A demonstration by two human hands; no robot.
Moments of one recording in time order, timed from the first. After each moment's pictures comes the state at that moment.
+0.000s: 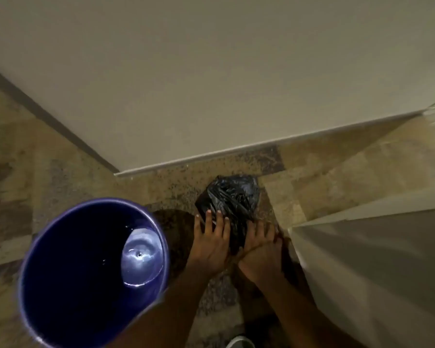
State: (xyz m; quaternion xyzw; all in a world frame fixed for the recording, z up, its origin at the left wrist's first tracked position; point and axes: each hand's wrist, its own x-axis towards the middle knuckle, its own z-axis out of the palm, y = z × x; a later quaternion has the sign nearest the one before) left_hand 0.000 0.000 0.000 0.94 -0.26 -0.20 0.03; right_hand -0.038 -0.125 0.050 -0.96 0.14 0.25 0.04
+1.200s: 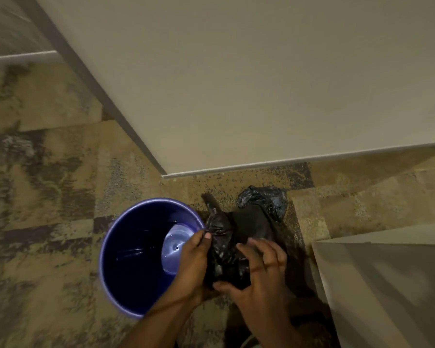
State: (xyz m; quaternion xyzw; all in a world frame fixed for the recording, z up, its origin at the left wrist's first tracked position) left_hand -0.013 0.096 0.180 0.54 0.35 -0.23 0.73; right_hand -0.065 -0.026 0.191 -0.95 0.03 -0.07 0.30
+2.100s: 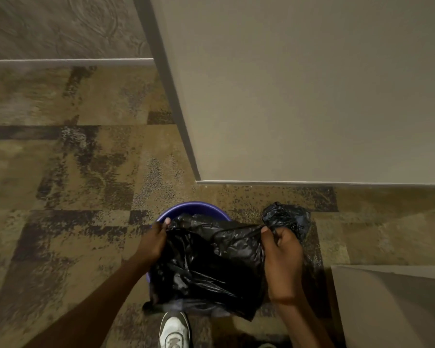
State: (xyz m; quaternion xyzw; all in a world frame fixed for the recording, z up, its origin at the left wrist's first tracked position) left_hand 0.014 0.287 0.184 0.82 0.30 -0.23 0.43; right_hand -0.006 0.030 0.250 -0.73 0.28 0.04 0.63
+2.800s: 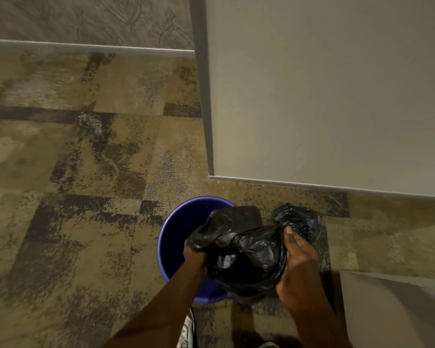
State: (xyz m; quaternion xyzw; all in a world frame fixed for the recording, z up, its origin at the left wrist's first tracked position) left_hand -0.015 0.225 0.149 0.44 0.58 -0.15 0.66; right_hand -0.013 0.047 0.267 -0.52 0.33 0.15 0.77
